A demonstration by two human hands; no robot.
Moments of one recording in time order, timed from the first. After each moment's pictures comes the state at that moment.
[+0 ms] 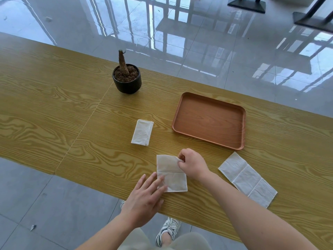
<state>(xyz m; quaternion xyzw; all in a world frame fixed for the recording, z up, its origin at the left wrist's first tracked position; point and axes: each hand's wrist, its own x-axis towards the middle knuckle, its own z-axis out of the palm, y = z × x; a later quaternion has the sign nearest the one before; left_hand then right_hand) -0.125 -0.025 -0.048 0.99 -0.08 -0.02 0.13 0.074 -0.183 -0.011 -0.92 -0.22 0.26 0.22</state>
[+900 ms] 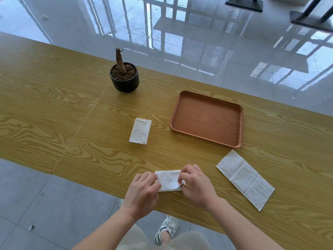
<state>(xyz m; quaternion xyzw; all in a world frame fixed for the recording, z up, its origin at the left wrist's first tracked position) -0.106 -0.028 -0.033 0.99 -0.06 0.04 0.15 0.006 -0.234 -0.015 -0.90 -0.34 0.16 0.21</state>
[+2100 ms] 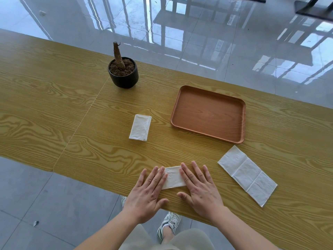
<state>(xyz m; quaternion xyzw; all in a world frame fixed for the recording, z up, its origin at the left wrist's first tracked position) -0.122 -0.033 -0.055 0.99 -0.08 -0.13 0.07 -0.017 -0.263 -0.048 -0.91 -0.39 0.14 0.02</state>
